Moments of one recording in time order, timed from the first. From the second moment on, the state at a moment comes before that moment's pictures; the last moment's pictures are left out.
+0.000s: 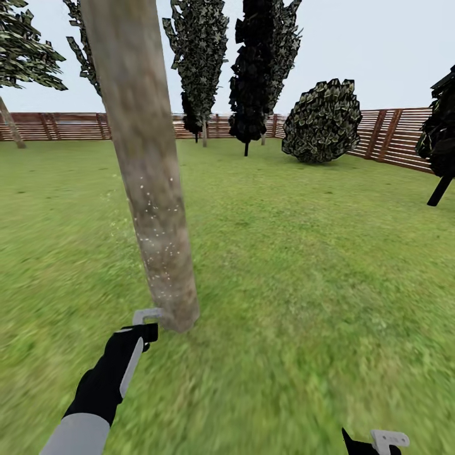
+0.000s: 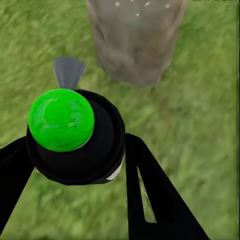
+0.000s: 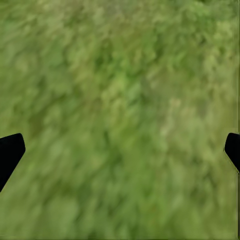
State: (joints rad) left arm -0.53 -0.05 0.09 -1.06 -0.02 0.65 0.16; right arm -0.36 -0.20 -0.54 -0.13 0.32 -0.50 0.20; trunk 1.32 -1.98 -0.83
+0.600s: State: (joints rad) left arm -0.52 -0.05 0.09 -1.06 -0.02 0.65 0.16; right arm -0.36 -0.20 -0.54 -0.13 0.32 -0.50 0.20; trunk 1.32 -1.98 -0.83
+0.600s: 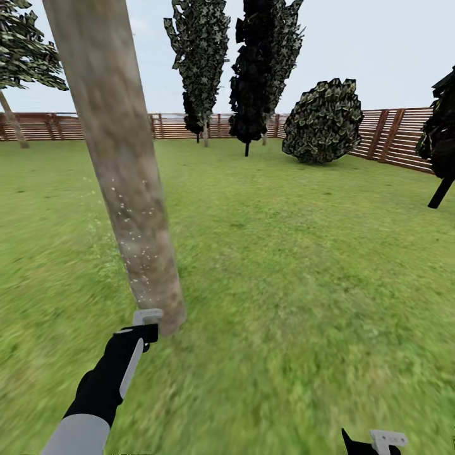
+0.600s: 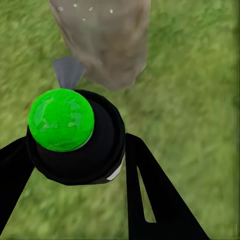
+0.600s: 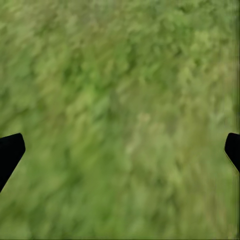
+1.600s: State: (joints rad) left arm -0.52 -0.05 0.09 -1.05 -0.02 0.63 0.16; right arm -0.36 -0.20 -0.54 -0.13 0.32 -0.50 0.20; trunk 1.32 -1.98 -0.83
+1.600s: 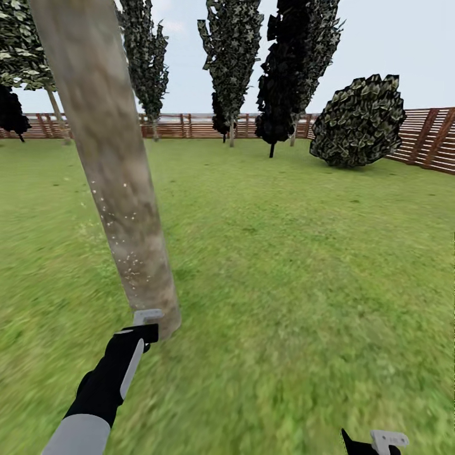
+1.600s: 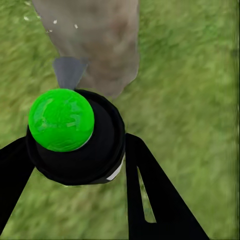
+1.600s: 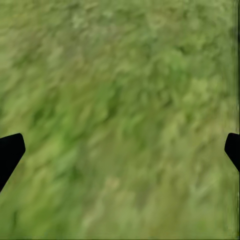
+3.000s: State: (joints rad) left arm -0.52 -0.05 0.09 -1.04 -0.02 0.62 0.16; right arm -0.36 -0.20 -0.54 -0.13 0.32 -0.50 0.20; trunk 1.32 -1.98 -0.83
